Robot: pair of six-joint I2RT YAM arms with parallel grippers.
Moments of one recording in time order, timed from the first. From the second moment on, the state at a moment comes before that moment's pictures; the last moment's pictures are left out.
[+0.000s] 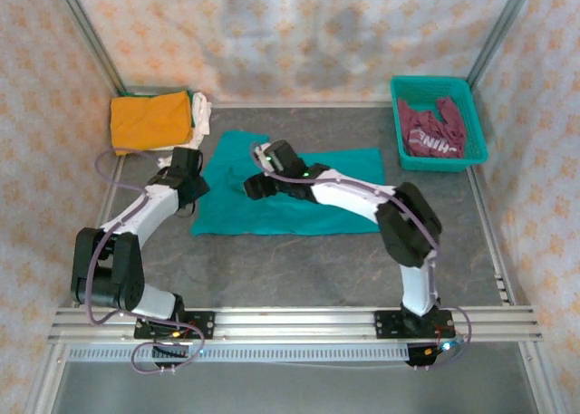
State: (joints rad) left arm -0.06 1.45 0.88 -0.46 -0.23 -0.68; right arm 0.80 1.99 1.48 -0.25 -0.10 0.23
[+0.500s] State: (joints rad) left arm -0.05 1.37 0.76 -0.46 -0.18 -0.69; right arm 0.84 2.35 1.89 -0.45 0.08 0.03
